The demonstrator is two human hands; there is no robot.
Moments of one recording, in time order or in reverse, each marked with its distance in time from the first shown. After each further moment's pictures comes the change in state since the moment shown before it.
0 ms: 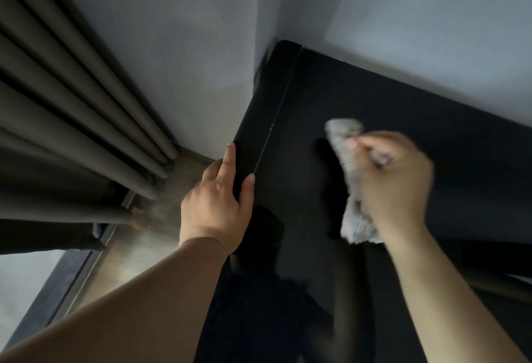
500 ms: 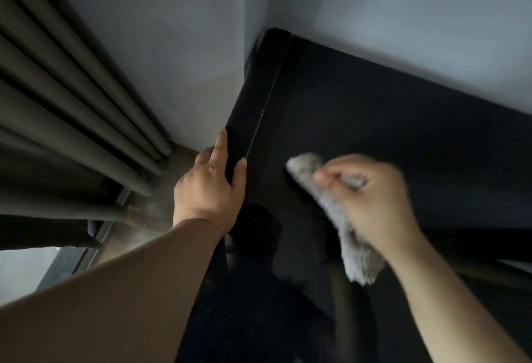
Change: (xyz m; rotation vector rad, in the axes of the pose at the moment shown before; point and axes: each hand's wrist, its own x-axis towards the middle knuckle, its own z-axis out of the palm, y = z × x) left_hand 0.001 -0.002 0.003 0.015 0.020 0.018; right_hand -0.041 -0.010 -0.022 0.177 -0.344 0.022
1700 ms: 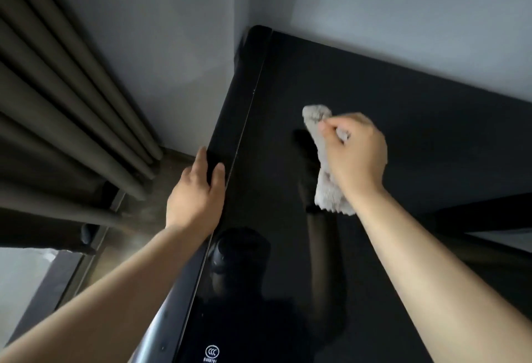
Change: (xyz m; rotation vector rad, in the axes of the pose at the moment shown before) left_hand -0.056 -0.035 -0.014 -0.211 -0.142 -0.103; right_hand -0.022 -0.007 0.017 -0.246 0.390 0.037
